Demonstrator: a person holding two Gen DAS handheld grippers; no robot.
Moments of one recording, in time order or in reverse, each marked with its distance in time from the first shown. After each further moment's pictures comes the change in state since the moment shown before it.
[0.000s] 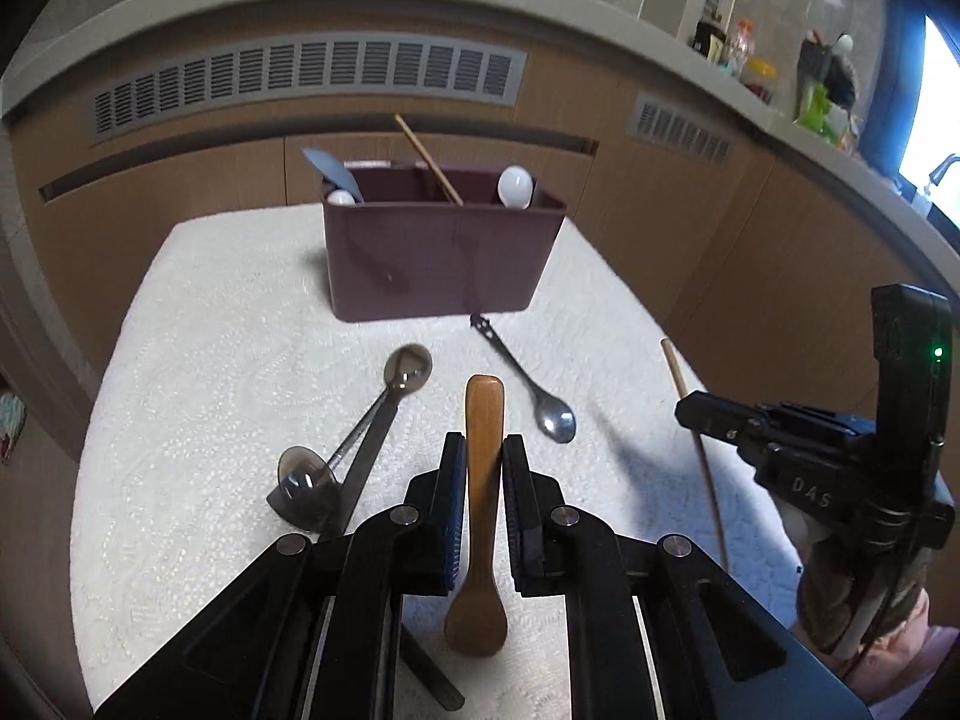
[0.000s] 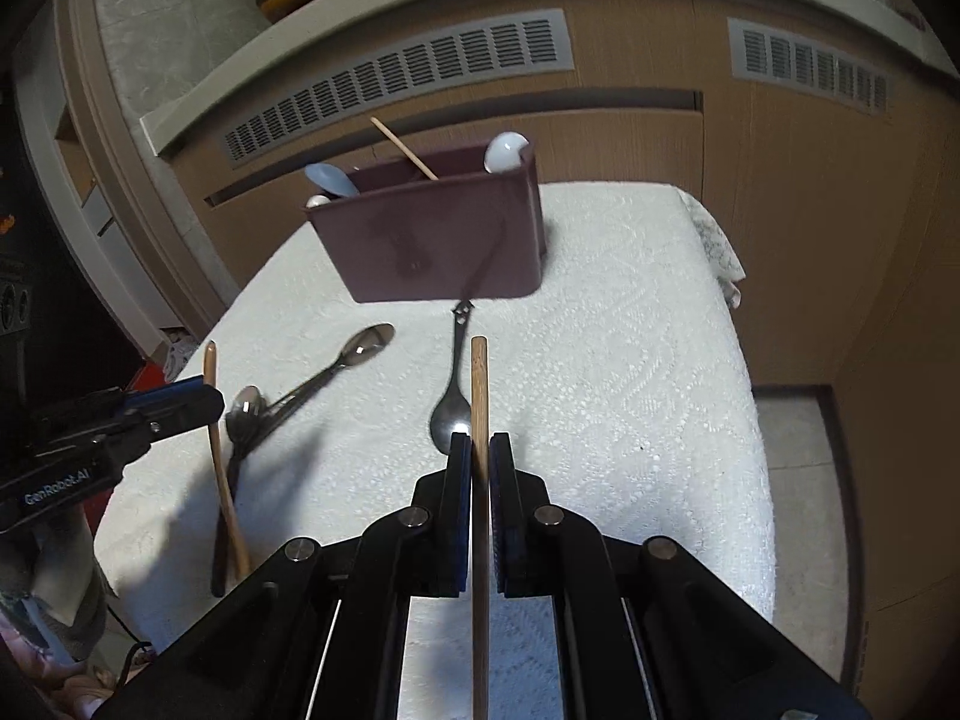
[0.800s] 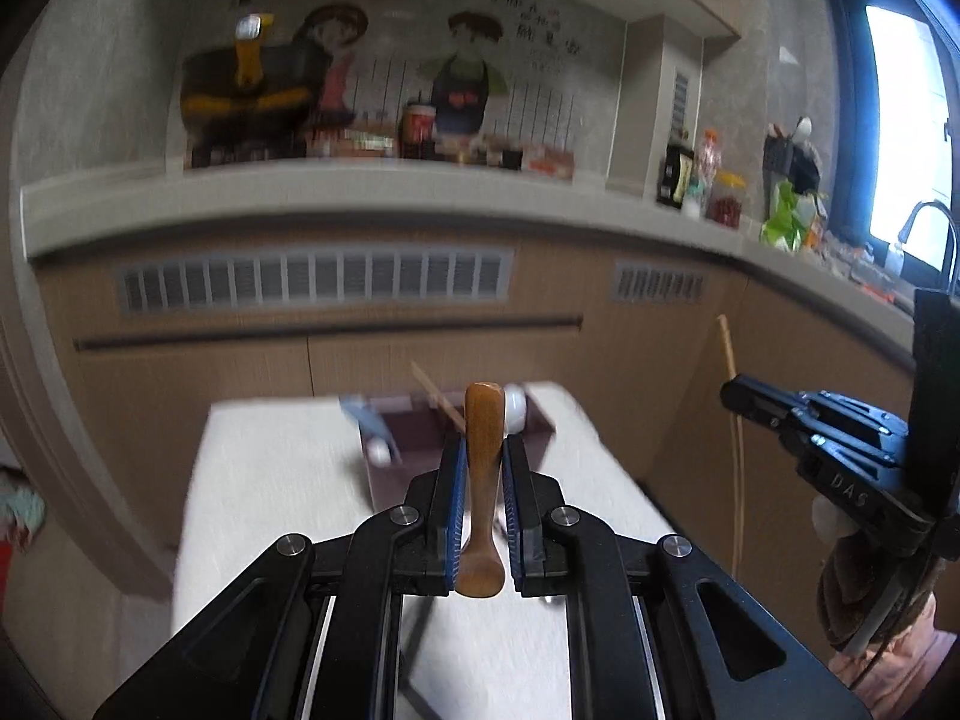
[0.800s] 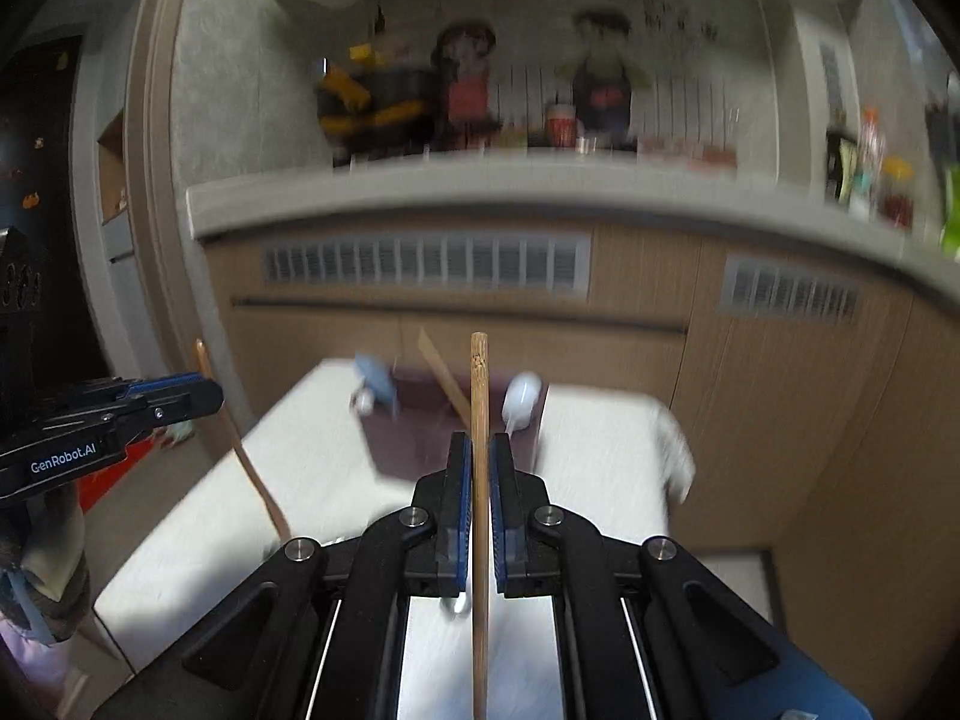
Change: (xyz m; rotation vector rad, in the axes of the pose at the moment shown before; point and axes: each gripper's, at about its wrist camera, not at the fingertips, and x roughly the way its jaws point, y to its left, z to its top) left arm -0.080 -0.009 0.108 0.074 -0.322 0.025; right arm -0.112 0.044 0.101 -0.174 -0.405 -0.104
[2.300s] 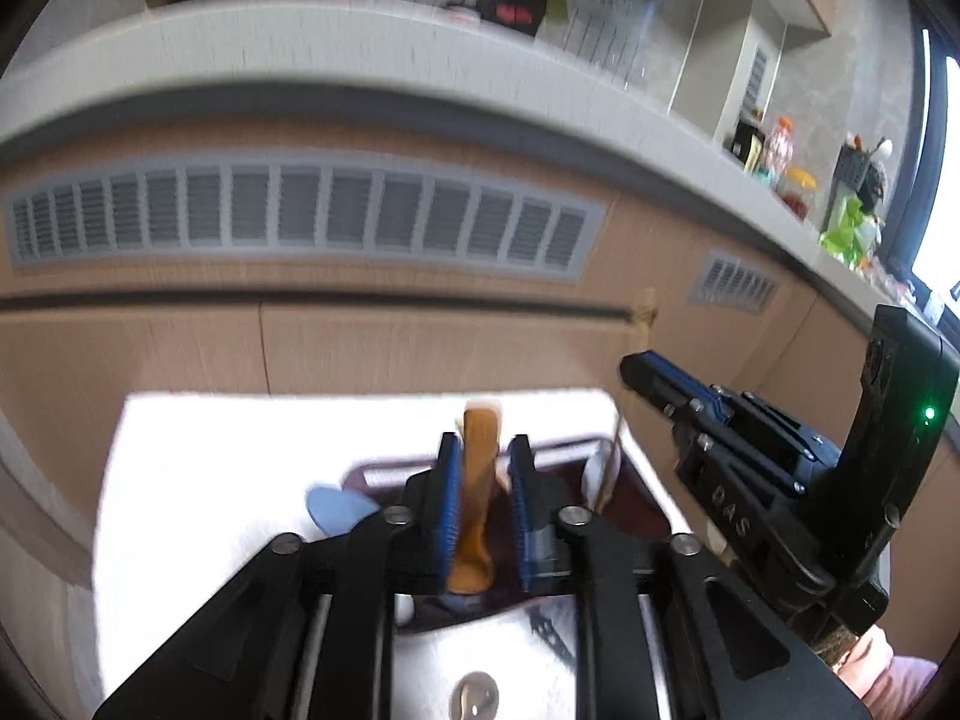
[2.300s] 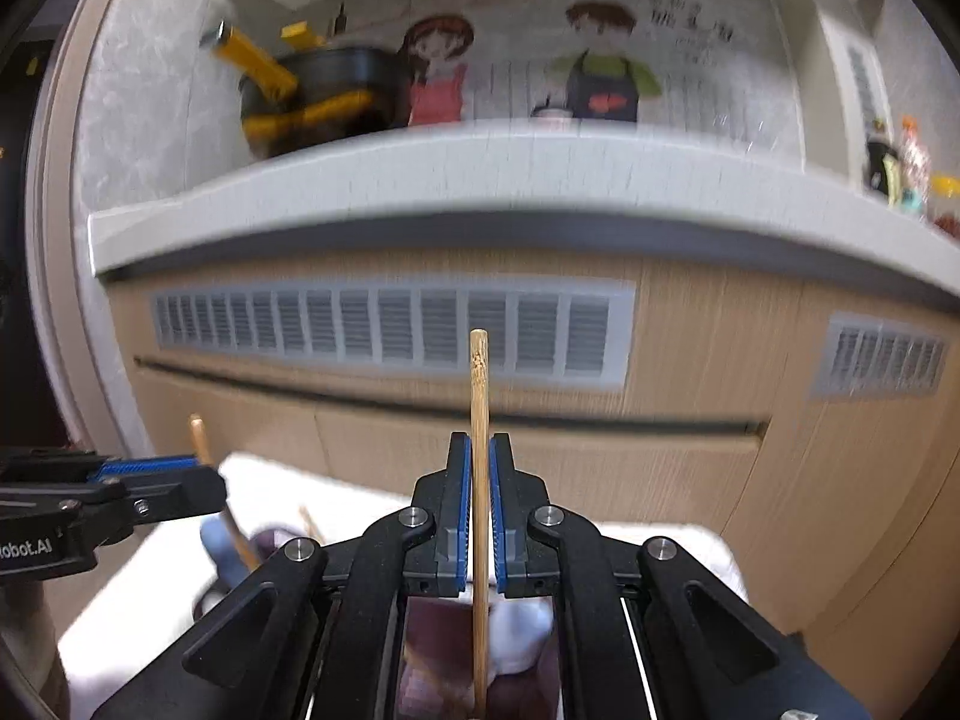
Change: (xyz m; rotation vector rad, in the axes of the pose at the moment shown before) left arm 0.212 0.081 0.018 -0.127 0.203 -0.068; right arm 0.236 -0.011 0.005 0.029 0.053 0.000
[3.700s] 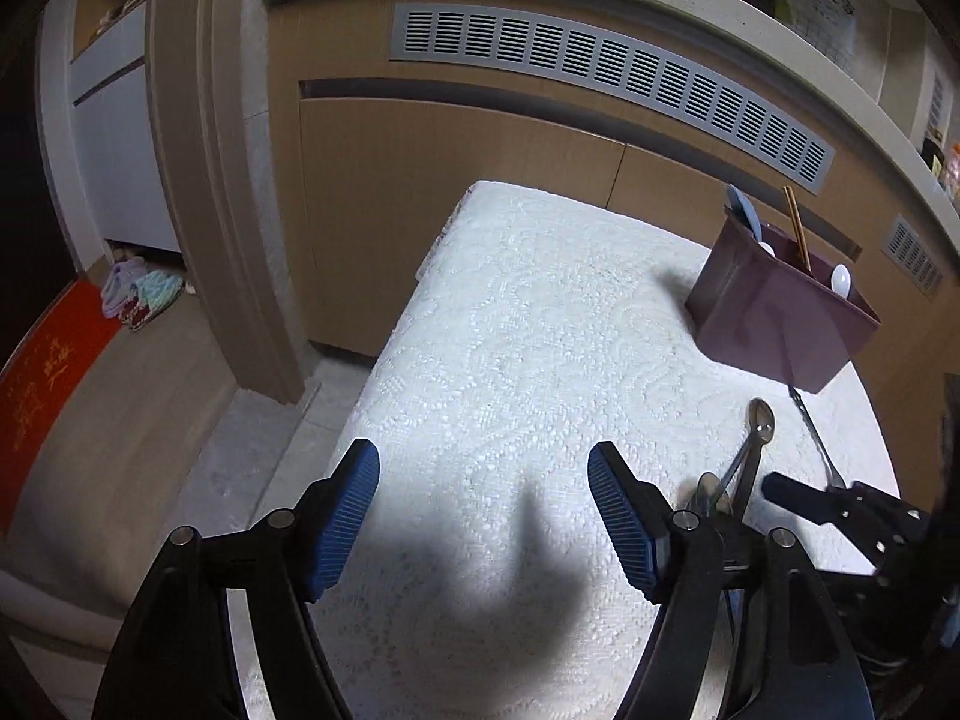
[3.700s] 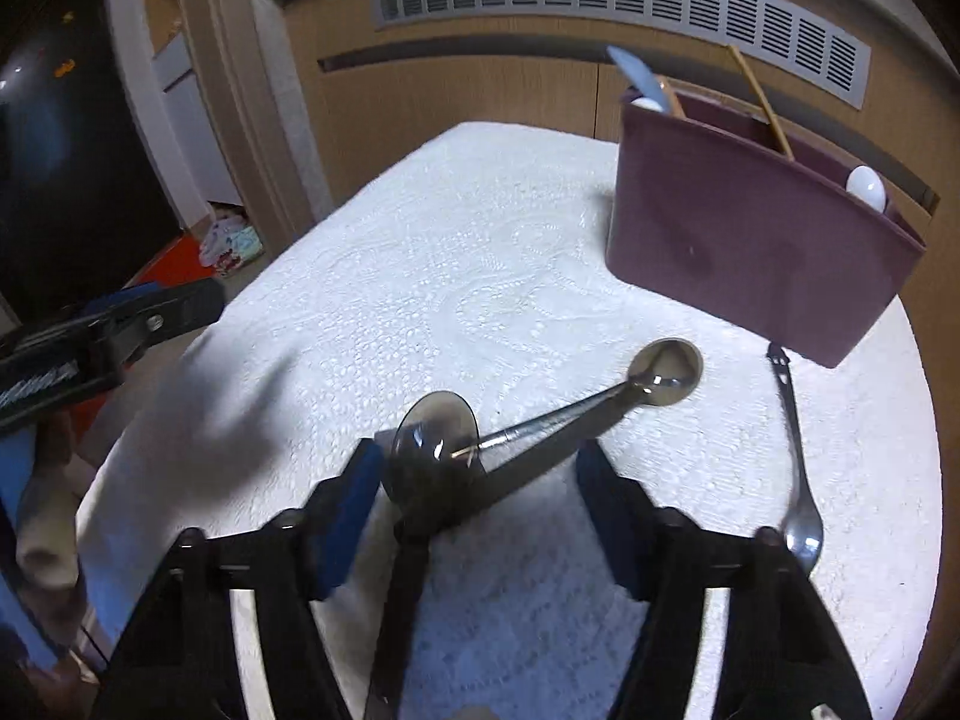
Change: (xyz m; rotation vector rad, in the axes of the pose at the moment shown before) left arm -0.157 0.103 -0.205 -0.265 0.050 0.475; right arm -0.050 0.174 -0.160 -0.143 0.527 0.206
